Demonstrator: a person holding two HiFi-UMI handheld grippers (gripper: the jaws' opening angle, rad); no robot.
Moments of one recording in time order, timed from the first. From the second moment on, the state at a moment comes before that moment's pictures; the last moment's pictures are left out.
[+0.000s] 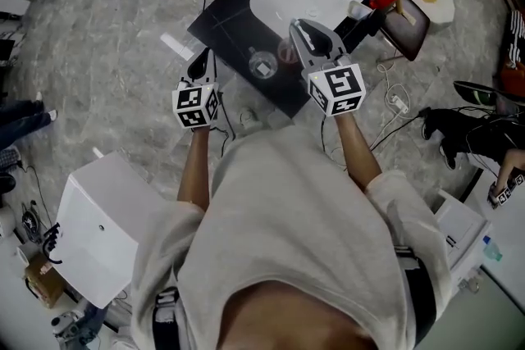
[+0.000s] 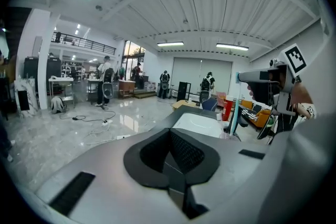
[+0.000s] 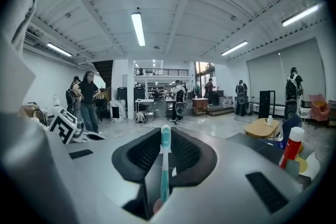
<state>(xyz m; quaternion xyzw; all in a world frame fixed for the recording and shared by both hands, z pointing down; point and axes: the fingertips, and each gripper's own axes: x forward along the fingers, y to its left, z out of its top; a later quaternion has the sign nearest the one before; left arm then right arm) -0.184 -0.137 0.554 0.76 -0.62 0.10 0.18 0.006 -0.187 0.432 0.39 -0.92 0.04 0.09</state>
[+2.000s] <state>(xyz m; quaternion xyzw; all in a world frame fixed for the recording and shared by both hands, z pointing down) -0.219 -0.115 0.570 0.72 -0.66 0.10 0.20 -0.046 -0.175 0.544 0.32 -0.93 0.10 0.16</state>
